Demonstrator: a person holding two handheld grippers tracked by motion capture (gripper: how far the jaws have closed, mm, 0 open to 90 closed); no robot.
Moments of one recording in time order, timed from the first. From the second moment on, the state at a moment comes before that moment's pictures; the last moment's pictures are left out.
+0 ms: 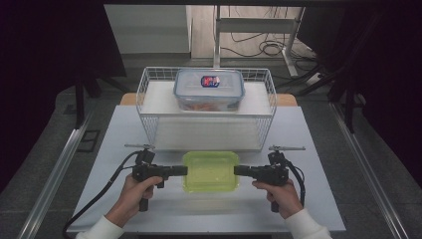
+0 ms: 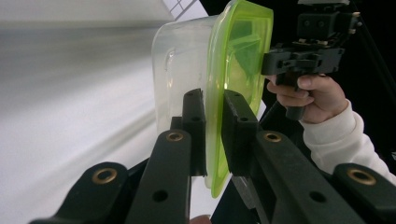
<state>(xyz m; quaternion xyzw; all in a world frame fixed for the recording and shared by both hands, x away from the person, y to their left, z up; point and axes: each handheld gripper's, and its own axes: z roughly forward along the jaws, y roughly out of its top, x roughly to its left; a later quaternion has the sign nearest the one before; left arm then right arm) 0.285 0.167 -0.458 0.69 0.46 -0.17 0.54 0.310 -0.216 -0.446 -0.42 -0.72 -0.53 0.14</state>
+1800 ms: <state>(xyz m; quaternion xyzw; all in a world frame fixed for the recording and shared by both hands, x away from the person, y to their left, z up) 0.394 0.189 -0.272 0.69 0.41 -0.11 0.59 0.406 -0.197 -0.257 -0.37 -0.72 -0.58 0.07</state>
